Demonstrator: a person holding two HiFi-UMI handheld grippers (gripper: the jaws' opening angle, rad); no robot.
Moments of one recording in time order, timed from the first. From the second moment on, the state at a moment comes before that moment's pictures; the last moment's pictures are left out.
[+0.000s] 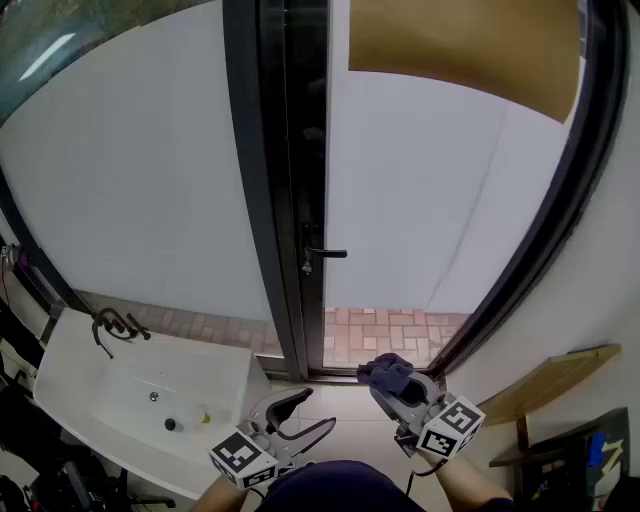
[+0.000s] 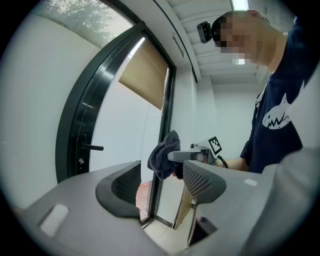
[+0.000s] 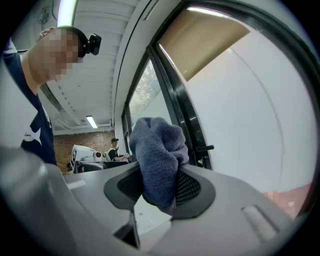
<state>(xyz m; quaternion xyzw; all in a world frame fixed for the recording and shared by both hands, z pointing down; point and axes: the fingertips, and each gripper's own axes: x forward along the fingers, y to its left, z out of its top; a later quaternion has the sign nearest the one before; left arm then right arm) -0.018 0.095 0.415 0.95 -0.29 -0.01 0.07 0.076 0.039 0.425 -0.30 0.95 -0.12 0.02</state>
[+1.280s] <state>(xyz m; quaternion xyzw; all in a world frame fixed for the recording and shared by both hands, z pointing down) -0.059 -0.024 0.398 0.94 -0.35 -0.01 0.00 -0.069 -0.244 0.357 -0.30 0.89 0.29 -0.20</state>
